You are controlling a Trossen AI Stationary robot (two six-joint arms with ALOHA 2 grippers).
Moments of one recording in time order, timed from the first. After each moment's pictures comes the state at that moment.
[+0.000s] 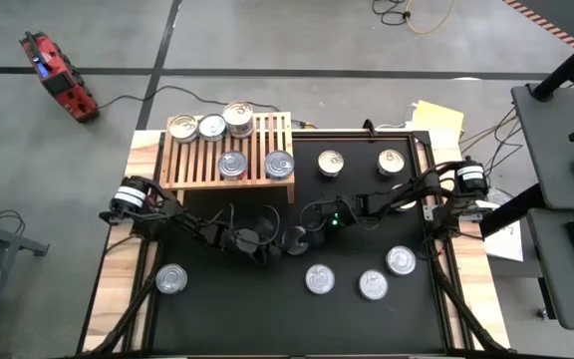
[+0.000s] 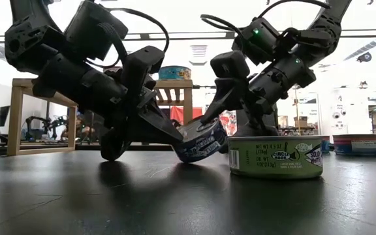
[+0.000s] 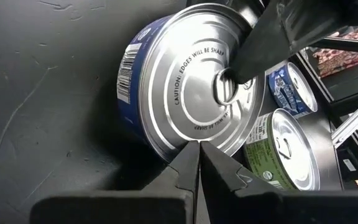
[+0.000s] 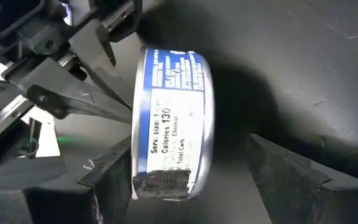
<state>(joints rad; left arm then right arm) -0.23 1.86 0.61 0.74 -0.25 -1.00 -0.04 1.76 0.74 0.35 -0.27 1.04</state>
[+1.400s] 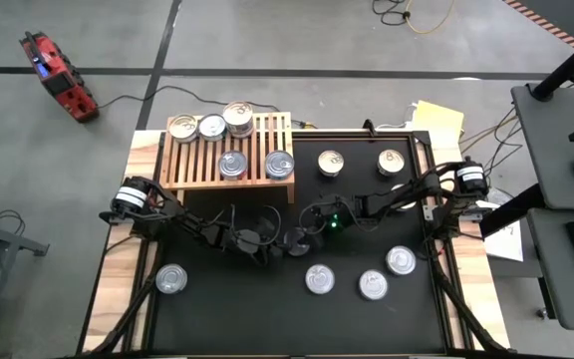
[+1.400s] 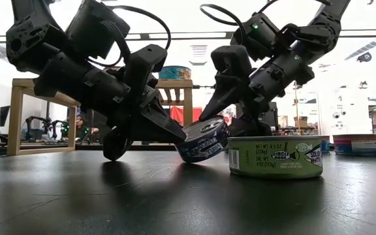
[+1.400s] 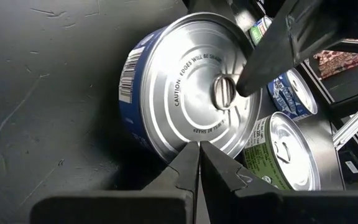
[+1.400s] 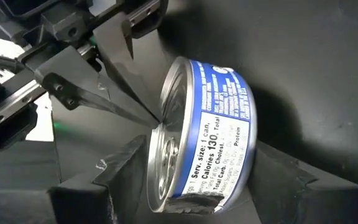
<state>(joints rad) -0.23 1.86 0.63 0.75 -0.27 -0.98 -0.02 1.76 0.76 0.36 -0.26 0.92</state>
